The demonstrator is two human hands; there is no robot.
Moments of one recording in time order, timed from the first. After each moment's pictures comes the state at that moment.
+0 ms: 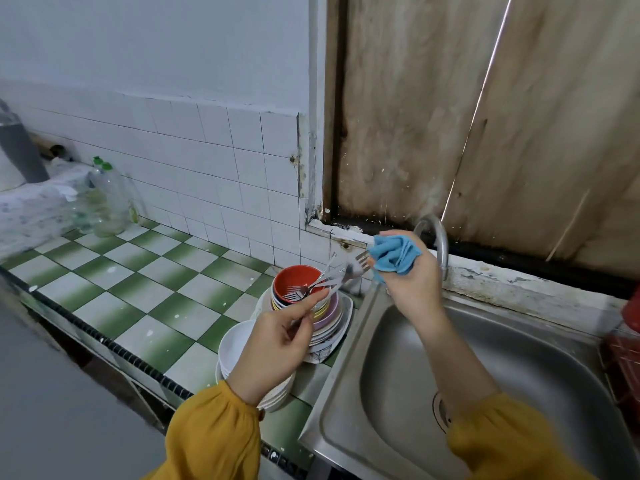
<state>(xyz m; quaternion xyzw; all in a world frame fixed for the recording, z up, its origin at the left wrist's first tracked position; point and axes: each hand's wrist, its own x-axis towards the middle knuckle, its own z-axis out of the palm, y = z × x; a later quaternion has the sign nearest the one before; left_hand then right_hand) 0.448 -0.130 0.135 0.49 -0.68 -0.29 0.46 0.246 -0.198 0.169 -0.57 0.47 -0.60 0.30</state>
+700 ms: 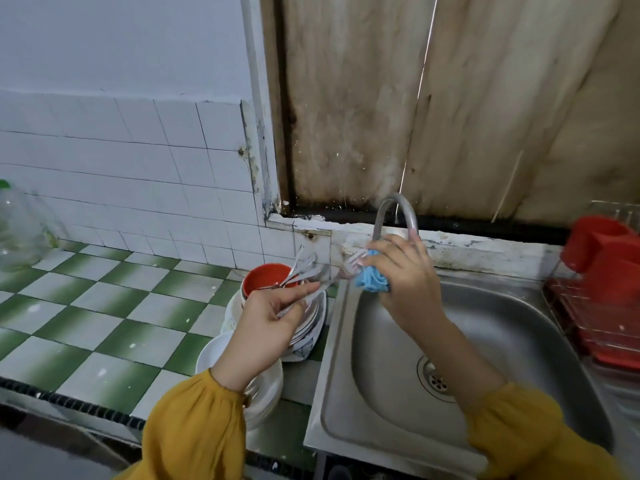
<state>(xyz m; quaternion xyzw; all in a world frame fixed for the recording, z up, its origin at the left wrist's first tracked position) 0.458 -0.161 0.151 0.44 -0.68 -0.41 0.42 0.228 -0.184 0.132 -0.74 0.51 -0.37 -0.23</state>
